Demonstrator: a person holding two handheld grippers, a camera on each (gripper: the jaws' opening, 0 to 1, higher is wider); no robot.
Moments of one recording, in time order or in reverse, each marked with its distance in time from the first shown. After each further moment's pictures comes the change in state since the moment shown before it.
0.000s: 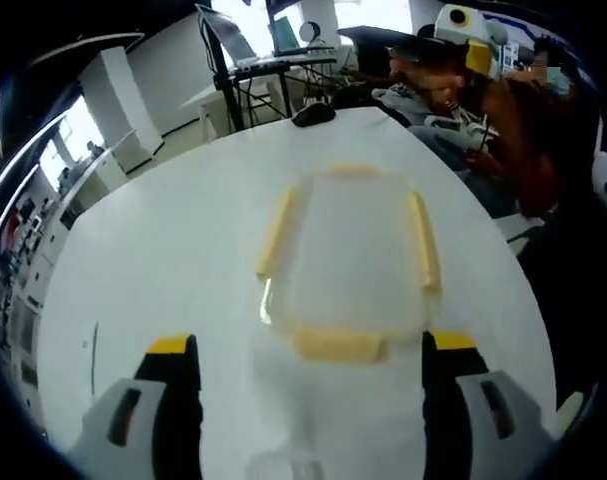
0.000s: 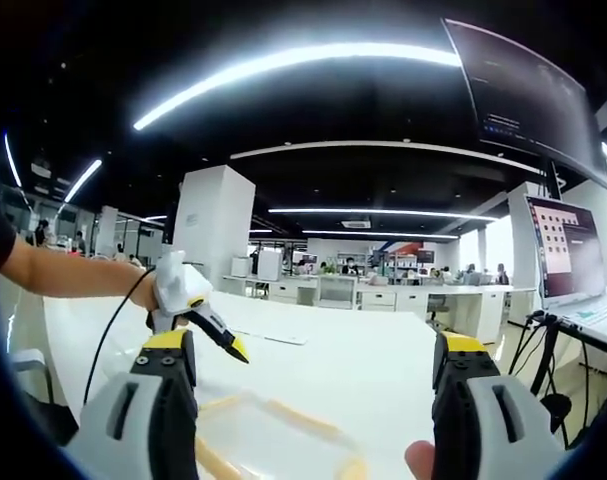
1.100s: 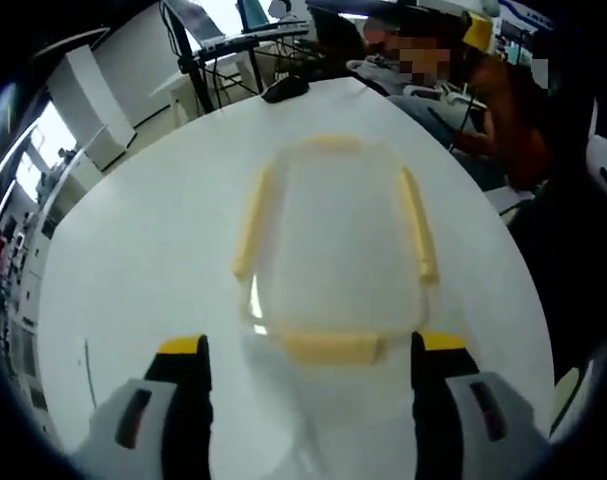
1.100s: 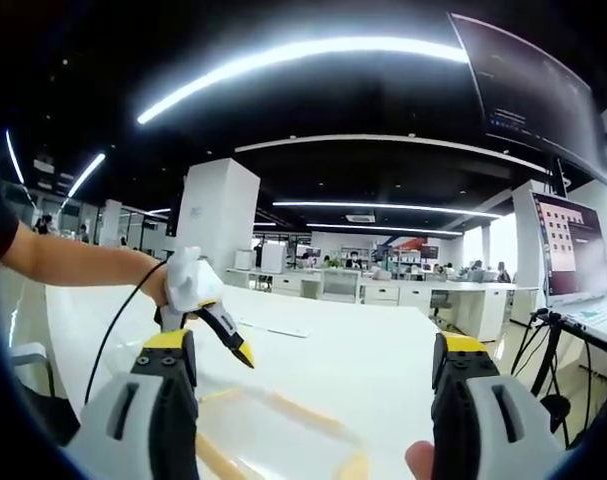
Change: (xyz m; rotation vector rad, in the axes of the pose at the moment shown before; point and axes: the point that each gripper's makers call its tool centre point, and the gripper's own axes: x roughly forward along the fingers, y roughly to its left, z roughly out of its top) left arm 0.012 -0.008 -0.004 0.055 0.121 -0.067; right arm 0.002 0.004 -0.006 -0.012 0.031 0.020
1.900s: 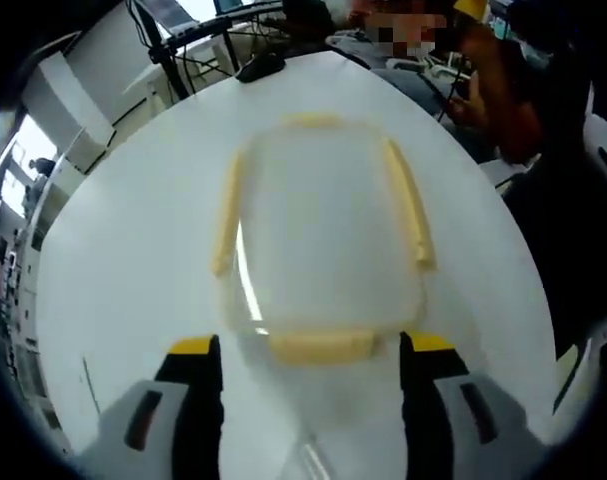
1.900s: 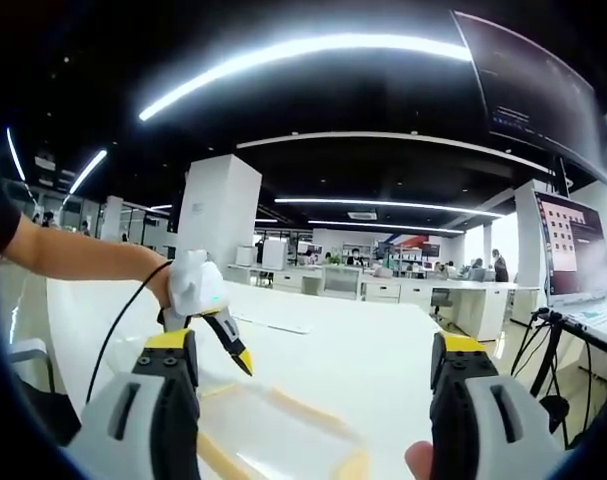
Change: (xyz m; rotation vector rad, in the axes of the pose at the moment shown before) left arm 0.009 -0.005 -0.001 0.077 0.093 -0.057; right arm 0.000 0.001 -0.004 -0.007 0.014 0.006
